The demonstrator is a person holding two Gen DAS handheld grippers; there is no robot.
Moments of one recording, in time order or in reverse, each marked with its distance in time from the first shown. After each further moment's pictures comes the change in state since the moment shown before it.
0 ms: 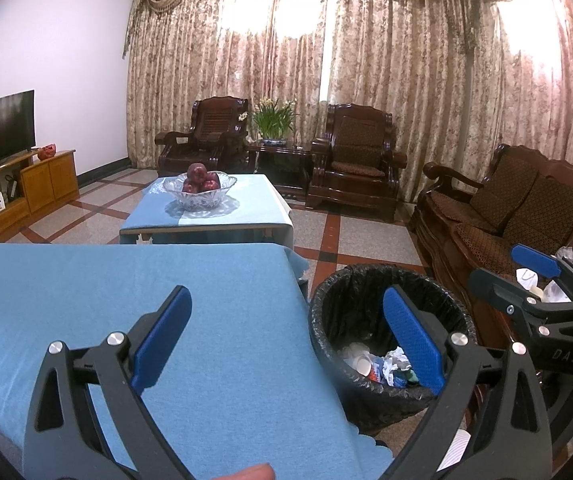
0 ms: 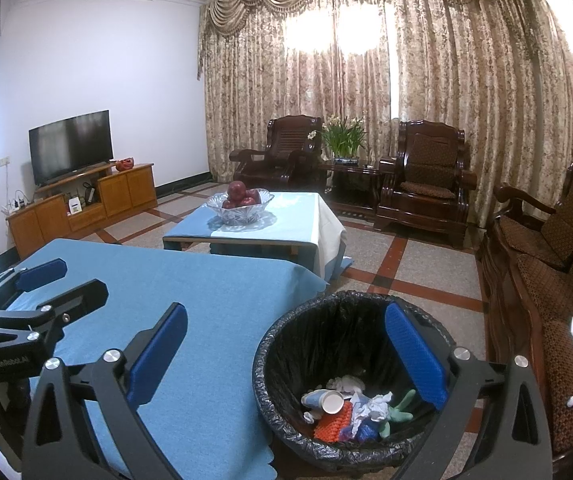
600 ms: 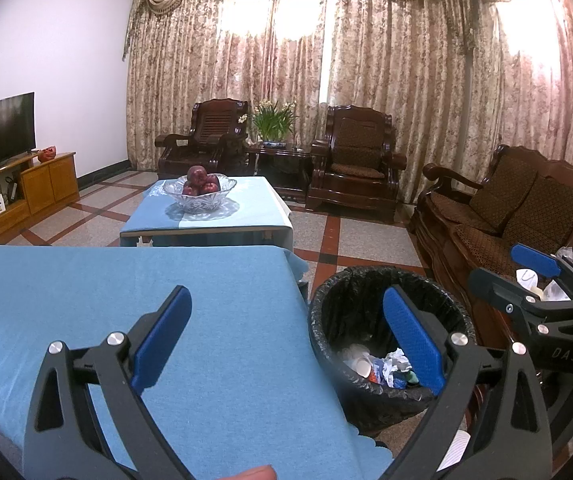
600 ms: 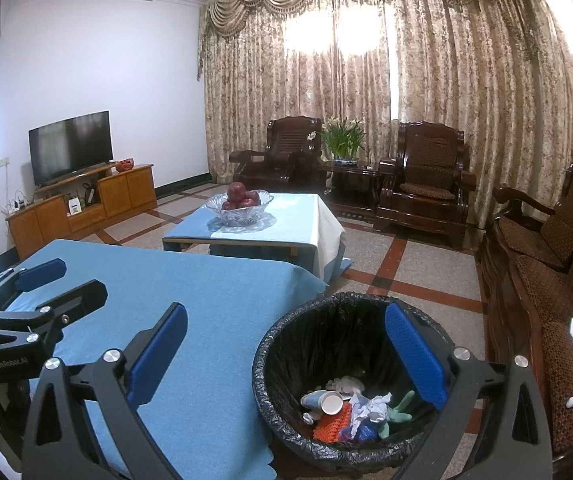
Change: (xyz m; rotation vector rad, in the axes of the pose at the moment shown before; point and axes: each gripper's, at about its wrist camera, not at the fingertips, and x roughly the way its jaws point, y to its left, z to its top) left arm 0.001 0.000 -0.001 0.000 -0.002 -0.001; right arm 0.000 -0.002 -0.001 0.001 -0.002 -0.001
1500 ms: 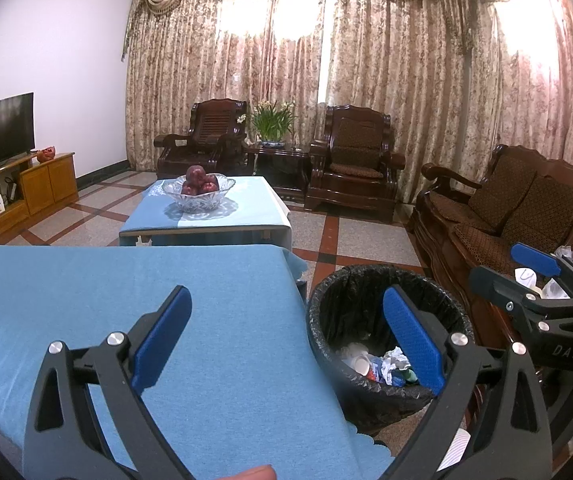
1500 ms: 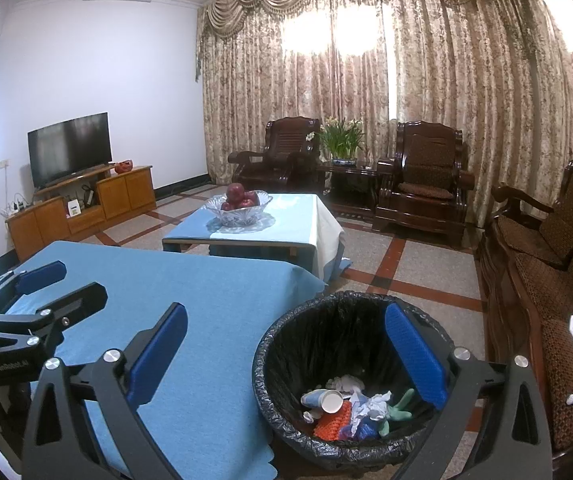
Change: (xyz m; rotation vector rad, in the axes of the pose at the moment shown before) left arm -0.001 -0.002 0.000 -0.001 0.000 -0.001; right arm 0.000 -0.003 0.003 0.001 0.001 0.000
